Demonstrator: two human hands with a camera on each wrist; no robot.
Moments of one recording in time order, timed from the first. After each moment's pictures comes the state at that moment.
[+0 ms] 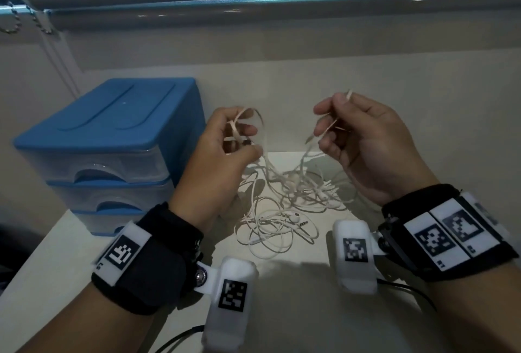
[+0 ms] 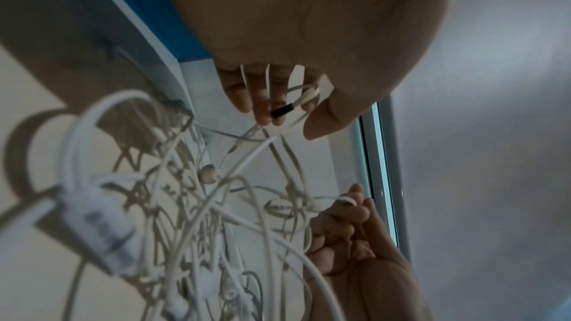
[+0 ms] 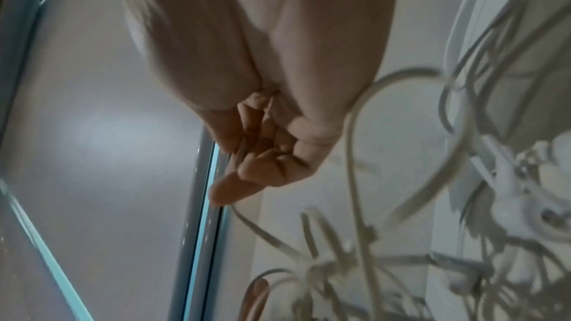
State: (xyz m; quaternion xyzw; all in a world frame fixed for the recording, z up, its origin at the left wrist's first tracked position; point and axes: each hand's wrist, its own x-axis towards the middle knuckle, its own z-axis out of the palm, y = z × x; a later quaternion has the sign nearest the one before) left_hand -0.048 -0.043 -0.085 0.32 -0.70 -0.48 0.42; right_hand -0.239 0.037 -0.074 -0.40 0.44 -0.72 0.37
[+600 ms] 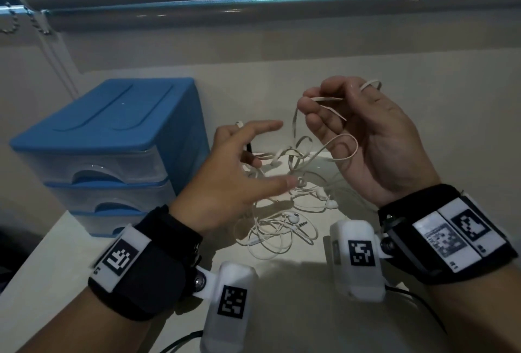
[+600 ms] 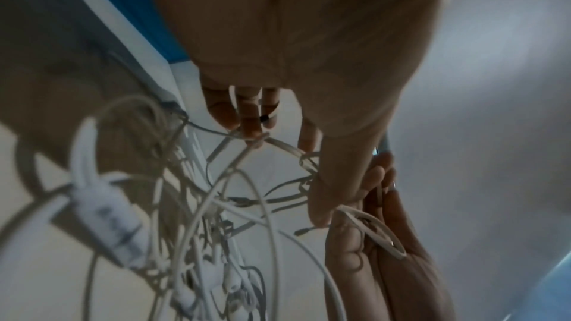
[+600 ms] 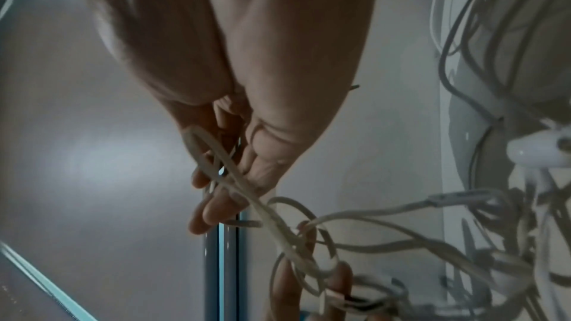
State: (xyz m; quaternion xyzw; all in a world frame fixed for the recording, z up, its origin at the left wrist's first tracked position) left_hand -0.044 -0.034 -0.083 0.29 -0.81 -0.41 0.31; right_hand -0.232 0.043 -0.067 -0.40 0.24 -0.76 0.45
